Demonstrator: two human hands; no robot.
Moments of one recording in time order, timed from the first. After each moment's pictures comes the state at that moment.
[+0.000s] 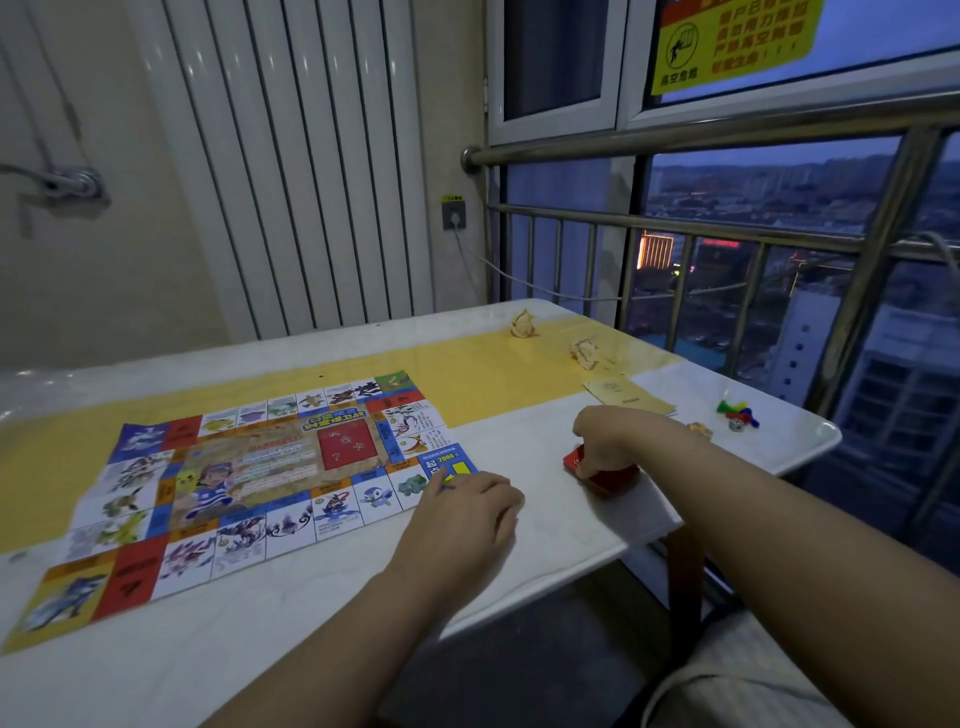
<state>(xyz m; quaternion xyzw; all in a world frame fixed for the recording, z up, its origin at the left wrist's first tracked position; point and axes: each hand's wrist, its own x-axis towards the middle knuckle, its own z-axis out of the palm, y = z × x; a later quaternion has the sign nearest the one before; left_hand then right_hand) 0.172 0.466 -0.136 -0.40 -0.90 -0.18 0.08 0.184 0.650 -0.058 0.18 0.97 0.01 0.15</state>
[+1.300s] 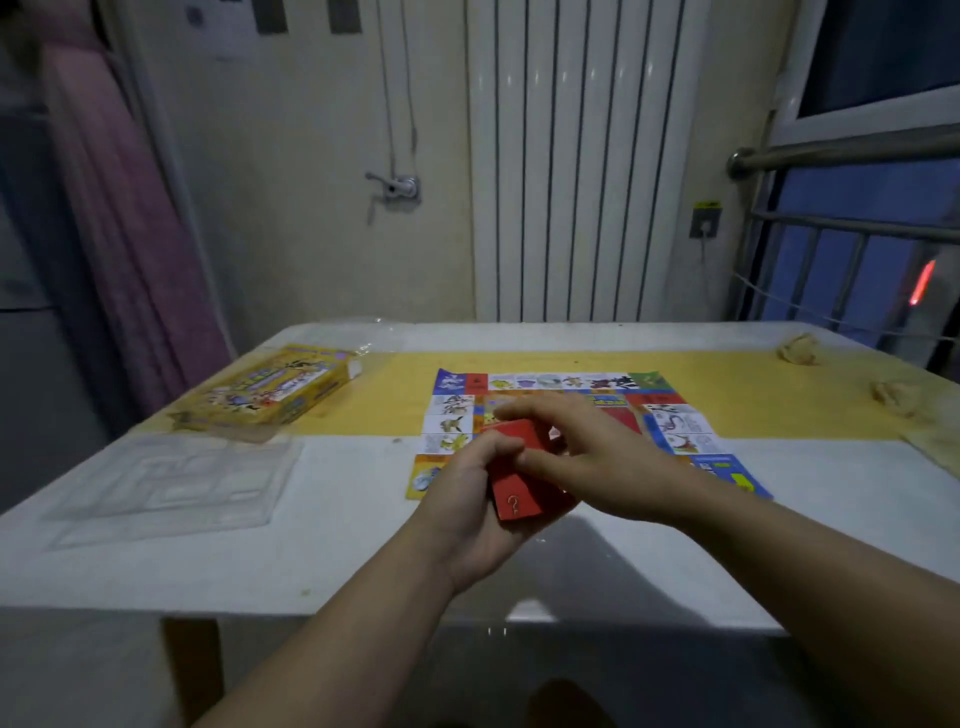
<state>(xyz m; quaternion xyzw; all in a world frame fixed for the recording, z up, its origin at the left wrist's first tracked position) 0.218 0.265 -0.064 -0.03 -0.39 -0.90 -0.19 0.197 0.396 -0.038 -0.29 0.90 -0.33 -0.05</state>
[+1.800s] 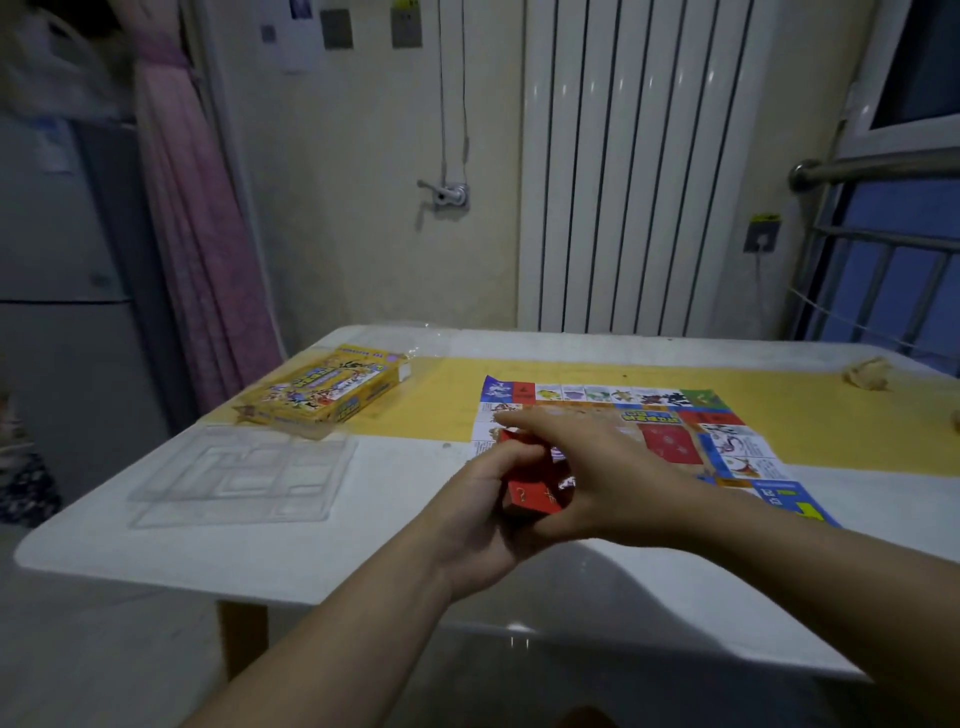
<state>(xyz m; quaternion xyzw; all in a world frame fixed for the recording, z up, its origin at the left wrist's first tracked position) 0.223 0.220 -0.061 -0.01 -0.46 -0.87 -0.19 0.197 0.360 -0.034 -0.39 0.89 -0.22 -0.09</state>
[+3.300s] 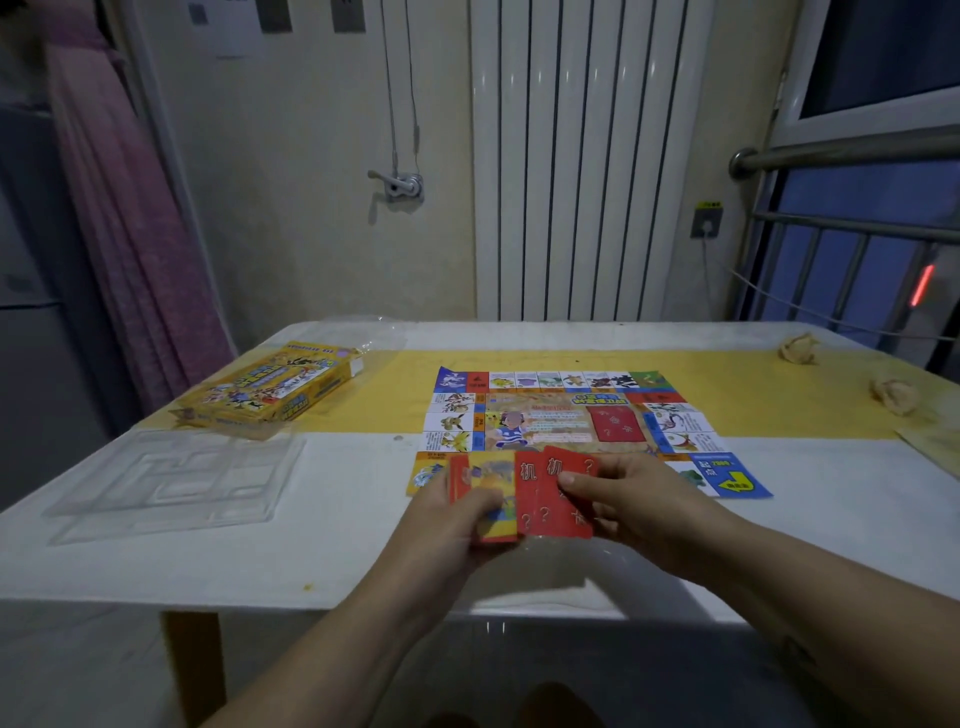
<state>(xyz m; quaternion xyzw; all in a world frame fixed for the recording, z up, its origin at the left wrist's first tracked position) 0.233 0.243 -0.091 0.00 -0.58 -0.81 -0.04 0.205 0.414 -0.076 0.00 0.69 -0.70 0.15</state>
